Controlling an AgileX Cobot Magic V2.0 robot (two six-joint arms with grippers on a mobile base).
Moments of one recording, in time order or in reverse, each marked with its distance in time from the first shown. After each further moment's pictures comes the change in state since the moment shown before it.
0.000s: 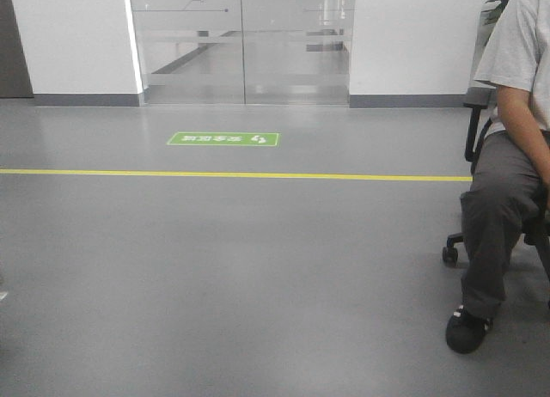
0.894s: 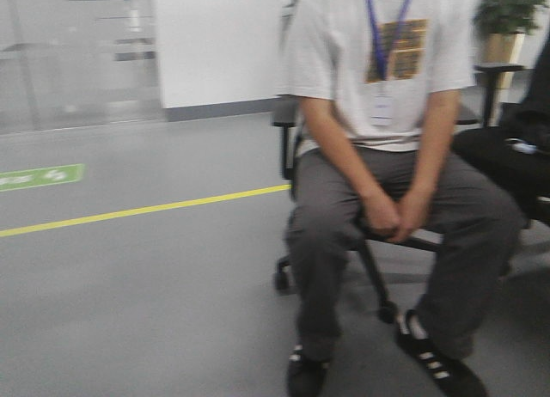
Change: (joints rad) left arm 0.000 0.000 -0.006 0.016 -0.029 0.002; right arm 0.000 0.000 0.000 0.004 -0.175 -0.010
